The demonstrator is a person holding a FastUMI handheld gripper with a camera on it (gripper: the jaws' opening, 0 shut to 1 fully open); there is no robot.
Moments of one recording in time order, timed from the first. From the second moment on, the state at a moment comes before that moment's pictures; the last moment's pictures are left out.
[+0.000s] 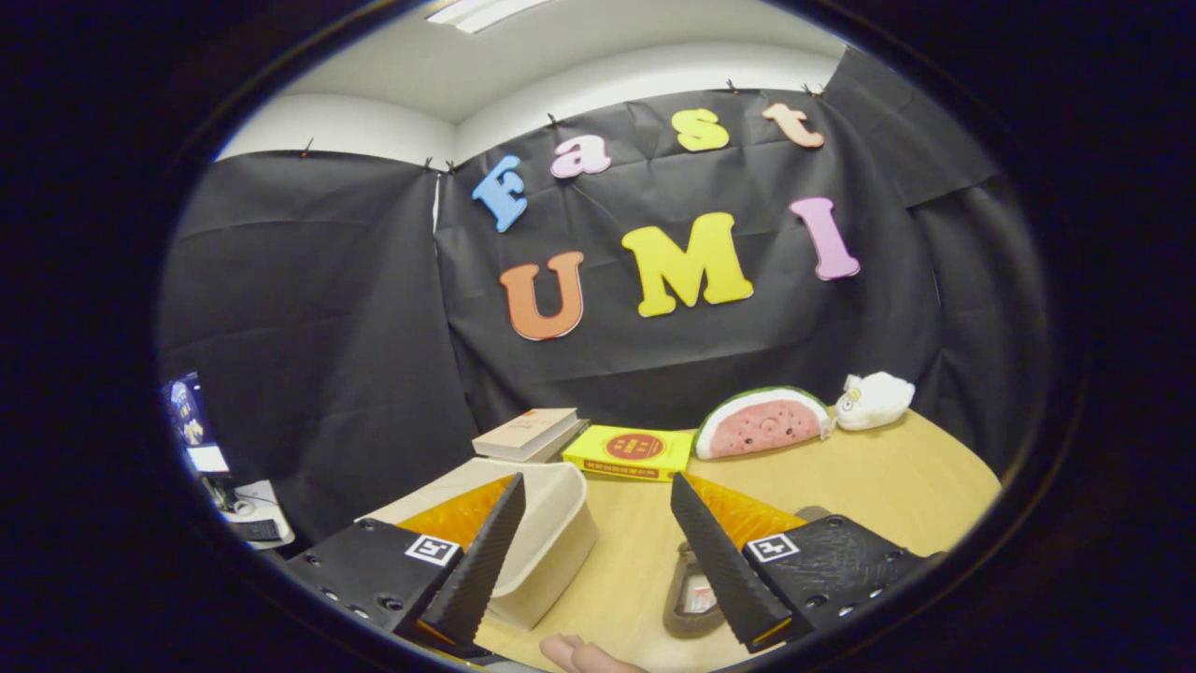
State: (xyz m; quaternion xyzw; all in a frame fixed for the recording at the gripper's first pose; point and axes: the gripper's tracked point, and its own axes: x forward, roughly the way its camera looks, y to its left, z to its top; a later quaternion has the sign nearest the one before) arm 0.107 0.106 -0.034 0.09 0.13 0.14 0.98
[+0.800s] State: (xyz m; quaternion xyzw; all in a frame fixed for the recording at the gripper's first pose) arm 0.187 0.192 -0.155 0.36 0.36 0.34 0.79
